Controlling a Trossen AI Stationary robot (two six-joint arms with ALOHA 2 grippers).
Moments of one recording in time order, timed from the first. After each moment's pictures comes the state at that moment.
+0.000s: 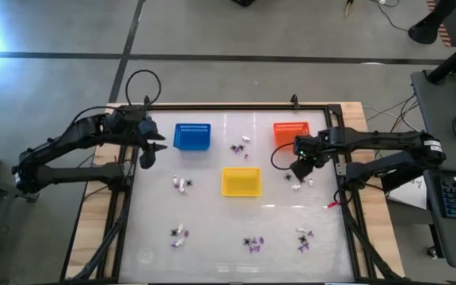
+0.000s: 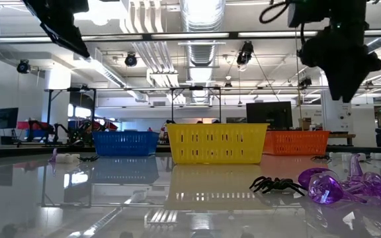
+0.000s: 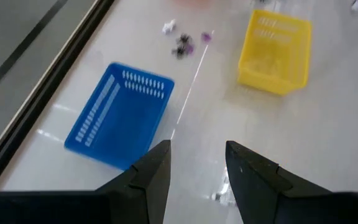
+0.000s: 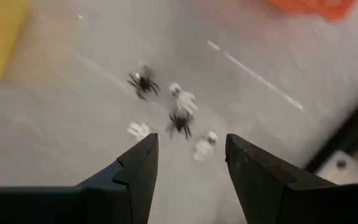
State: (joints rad) left arm 0.43 0.79 0.97 -0.99 0.07 0.07; right arm -0.16 1.16 0.91 -1.20 0.00 0.86
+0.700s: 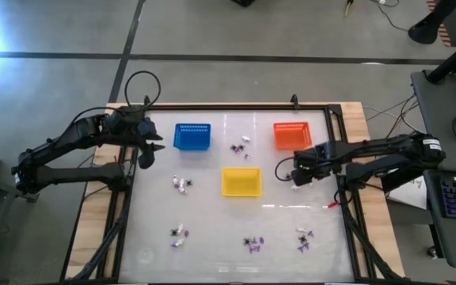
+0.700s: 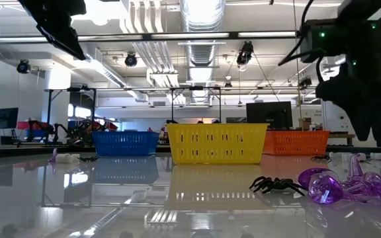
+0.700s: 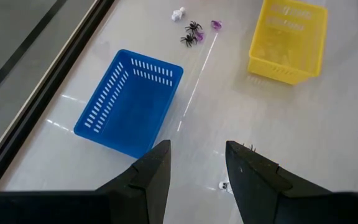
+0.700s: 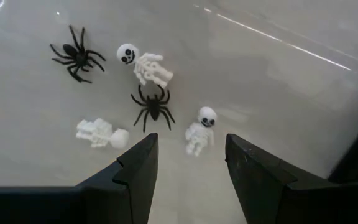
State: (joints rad) left arm 0.43 0.78 0.97 -1.02 0.04 0.07; right arm -0.11 1.16 0.61 -0.97 -0.05 1.13
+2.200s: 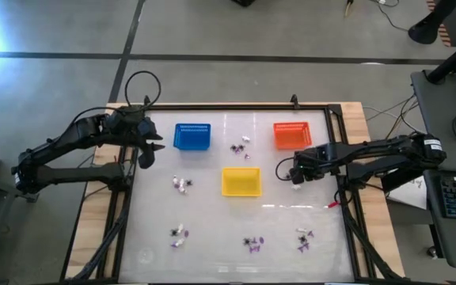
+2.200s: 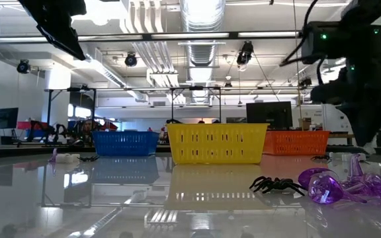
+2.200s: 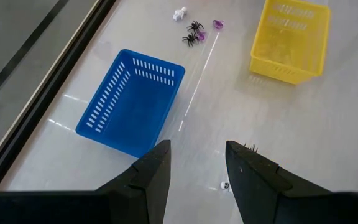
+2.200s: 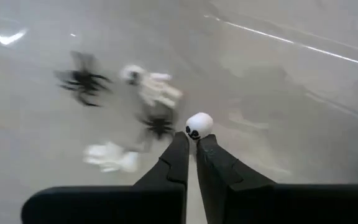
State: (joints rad) left arm 0.43 0.78 0.97 -1.02 0.03 0.07; right arm -0.11 1.15 0.58 -0.89 -0.02 1.21
